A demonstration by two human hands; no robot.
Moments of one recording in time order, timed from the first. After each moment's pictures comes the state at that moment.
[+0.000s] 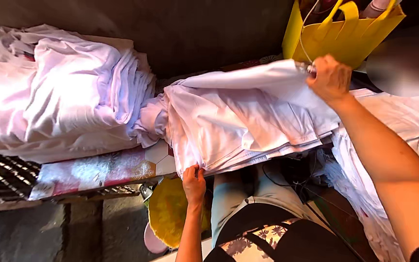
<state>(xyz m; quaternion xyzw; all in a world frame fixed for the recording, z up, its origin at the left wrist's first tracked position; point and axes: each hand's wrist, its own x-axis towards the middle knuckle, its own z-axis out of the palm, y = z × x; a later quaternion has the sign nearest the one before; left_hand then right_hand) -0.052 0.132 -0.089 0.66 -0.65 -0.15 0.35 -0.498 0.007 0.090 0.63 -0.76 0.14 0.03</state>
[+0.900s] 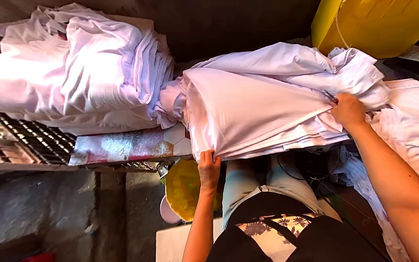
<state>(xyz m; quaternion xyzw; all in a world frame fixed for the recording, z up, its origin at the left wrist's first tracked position) -0.054 0.142 -0.075 0.63 -0.70 -0.05 0.33 -0.507 0.062 -0.003 0.54 -0.83 0.10 -0.10</state>
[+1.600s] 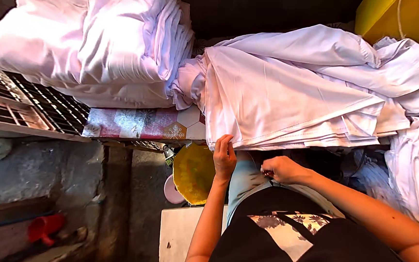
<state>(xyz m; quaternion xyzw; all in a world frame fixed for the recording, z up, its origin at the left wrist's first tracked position) -0.055 0.144 -0.089 0.56 -0.68 -0.10 0.45 -0.289 0.154 -0.041 0.83 -0.35 0.02 -0.43</state>
